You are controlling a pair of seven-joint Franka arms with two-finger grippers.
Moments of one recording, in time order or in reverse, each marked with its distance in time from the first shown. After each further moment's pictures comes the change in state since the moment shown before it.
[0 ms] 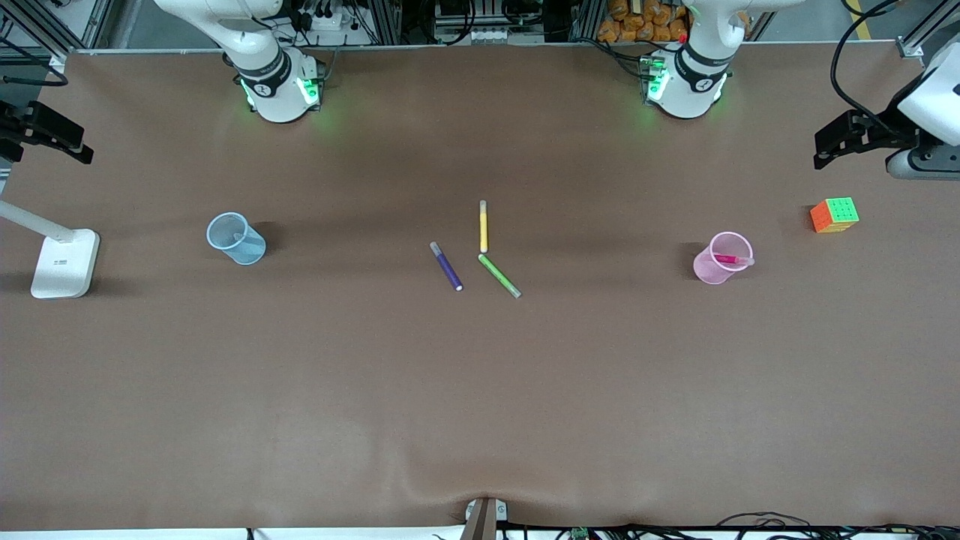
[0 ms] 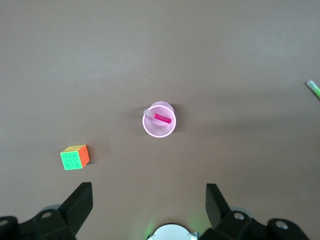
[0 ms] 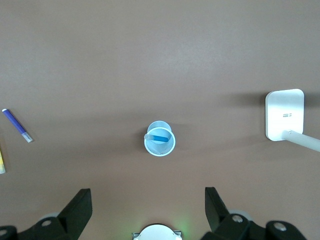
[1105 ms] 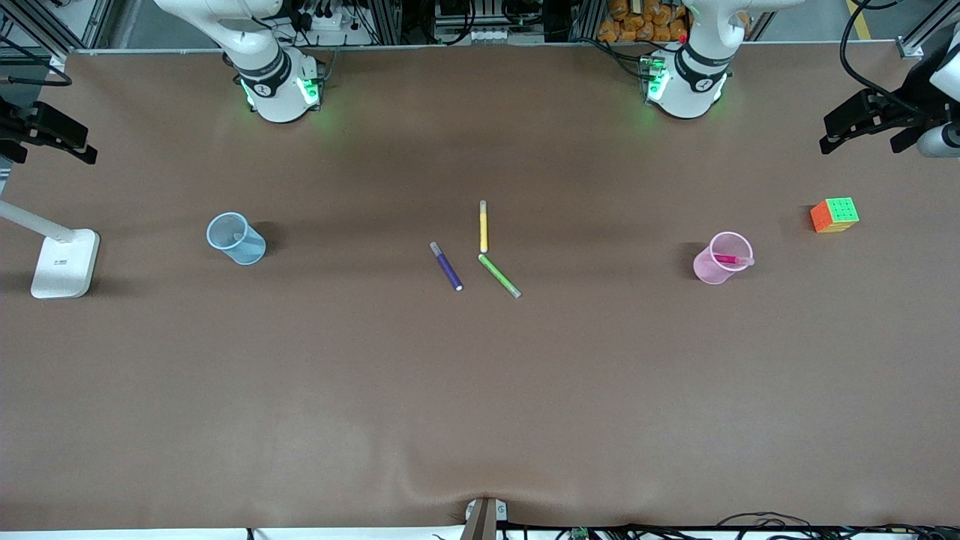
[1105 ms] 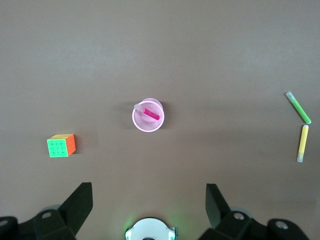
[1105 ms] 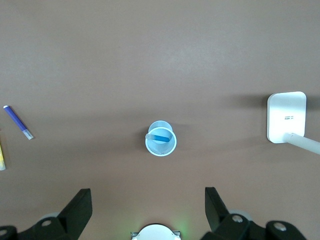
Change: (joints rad) left arm 0.001 -0.009 0.003 0.055 -0.050 -0.068 -0.094; right arm 0.000 0.000 0.005 -0.001 0.003 0.001 -0.015
